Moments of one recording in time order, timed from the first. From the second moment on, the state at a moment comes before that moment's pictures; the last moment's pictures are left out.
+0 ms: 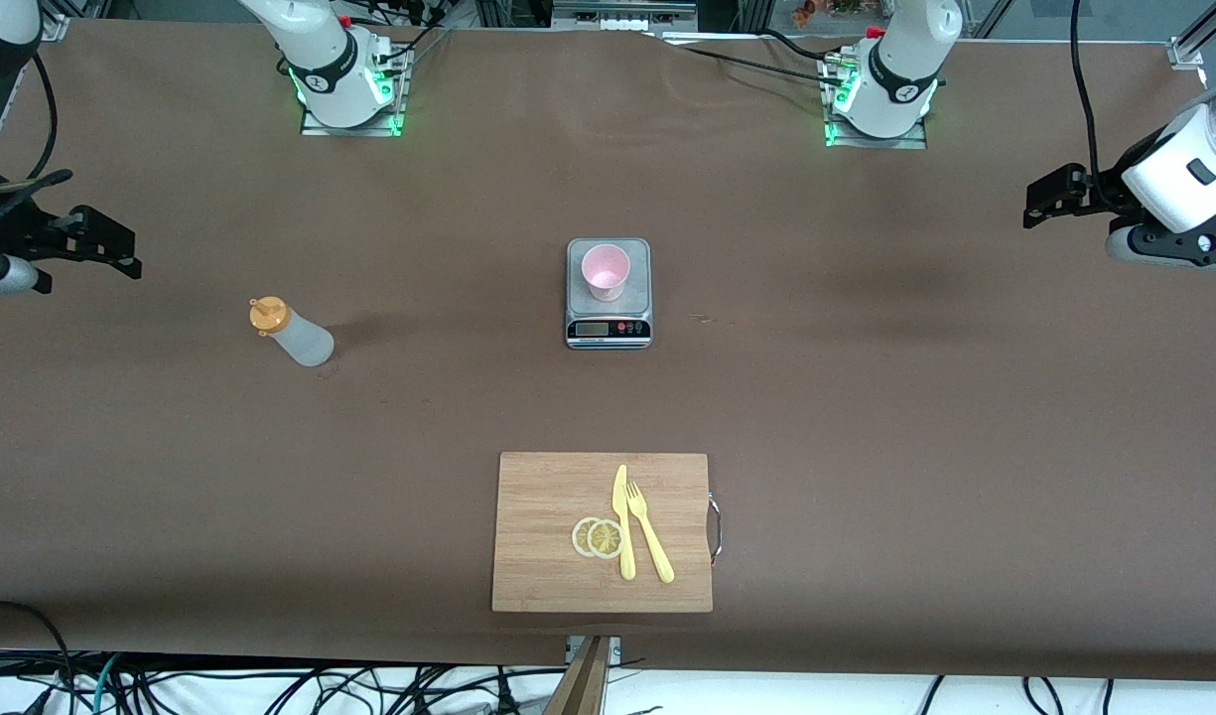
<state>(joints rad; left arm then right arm) 0.00 0.00 -0.02 -1.62 0.00 1.44 0.08 -0.06 0.05 0.03 -1.60 -0.02 1.69 -0.23</state>
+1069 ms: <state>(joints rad) 0.00 0.00 -0.02 -1.61 0.00 1.44 0.08 -0.07 0.05 0.01 -1.56 -0.02 1.66 -0.21</state>
